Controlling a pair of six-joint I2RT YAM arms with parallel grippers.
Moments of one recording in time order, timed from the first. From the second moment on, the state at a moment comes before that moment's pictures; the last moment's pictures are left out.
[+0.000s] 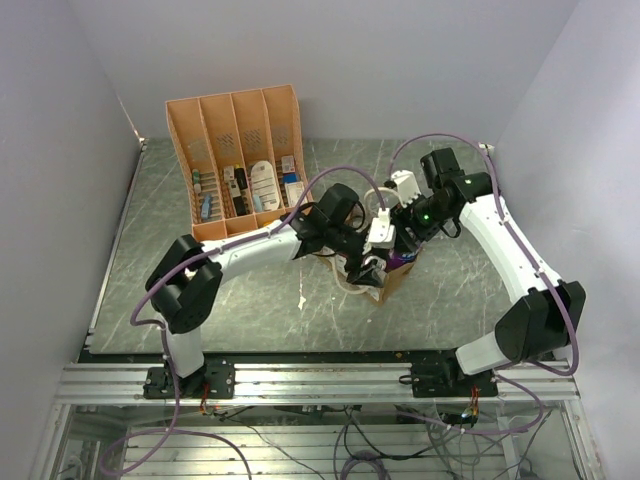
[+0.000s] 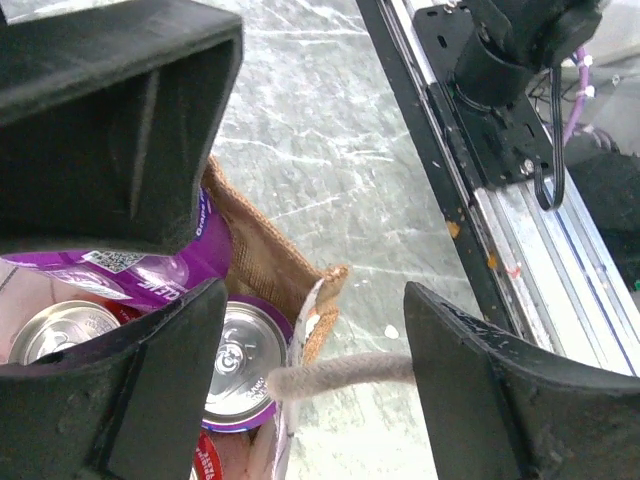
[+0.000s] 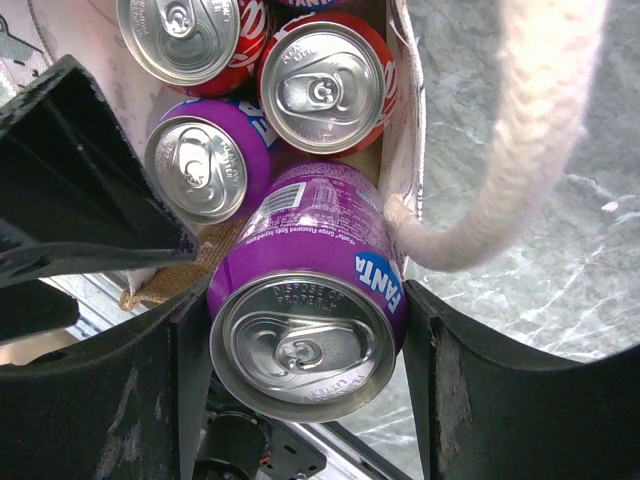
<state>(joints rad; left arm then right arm) -0.89 1.82 1.34 -0.12 0.87 0.48 0.28 1.48 1.42 -1.13 -0.30 -0.41</state>
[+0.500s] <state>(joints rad) -0.89 1.74 1.36 -0.40 0.87 0.72 0.30 1.50 1.35 -1.06 -0.29 -0.43</state>
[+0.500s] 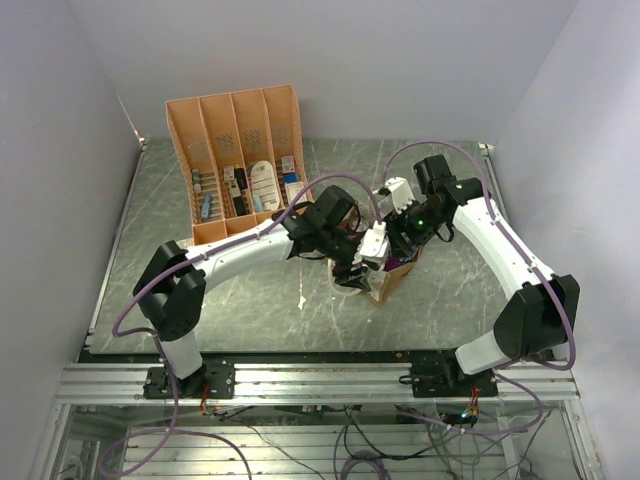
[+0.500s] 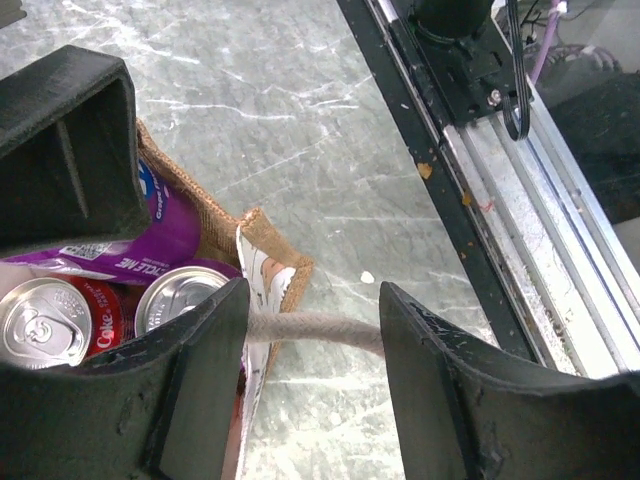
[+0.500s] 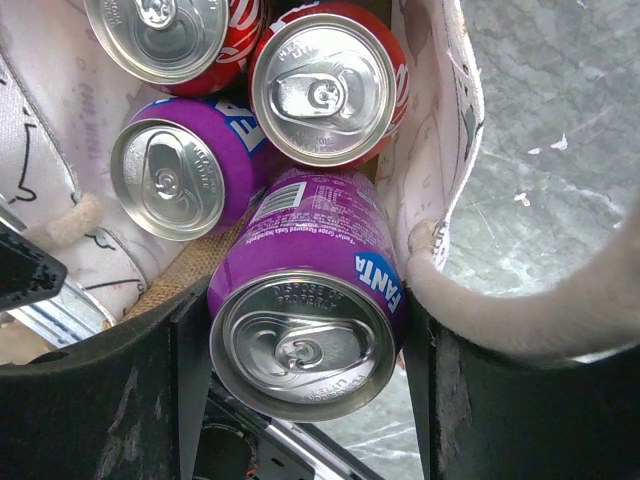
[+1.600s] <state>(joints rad) -0.89 1.59 1.37 -0.58 0.72 0.85 0.33 1.43 1.28 -1.01 -0.30 -0.51</state>
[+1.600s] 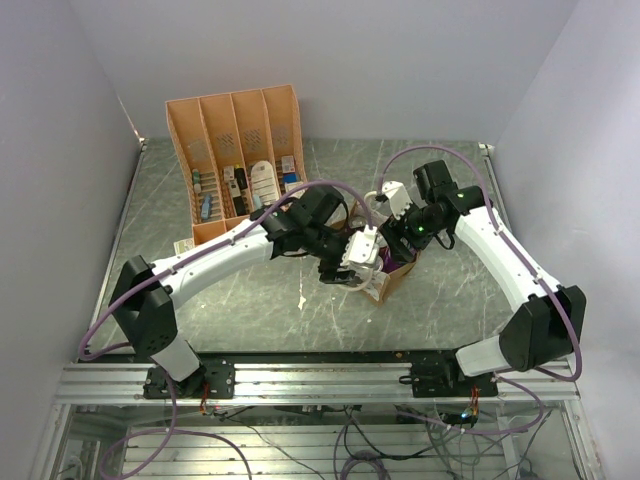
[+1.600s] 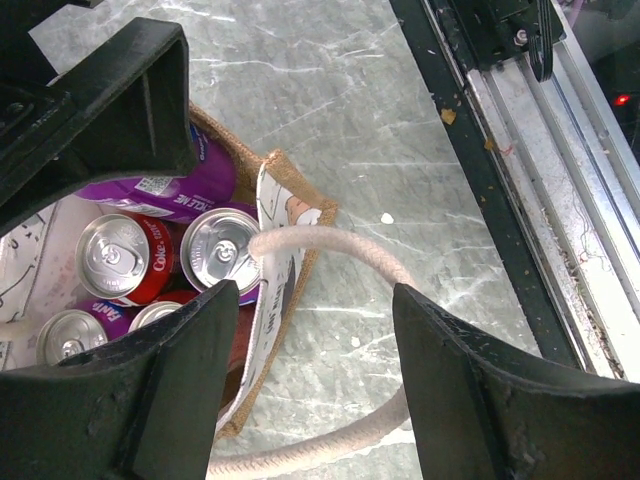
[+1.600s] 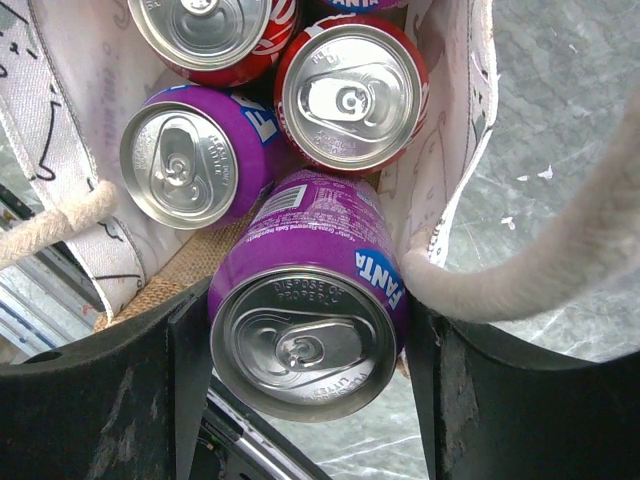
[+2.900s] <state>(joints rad) -0.94 1.57 1.55 -1.00 0.66 1.07 0.32 1.32 1.31 -0.87 -0.18 -0.42</state>
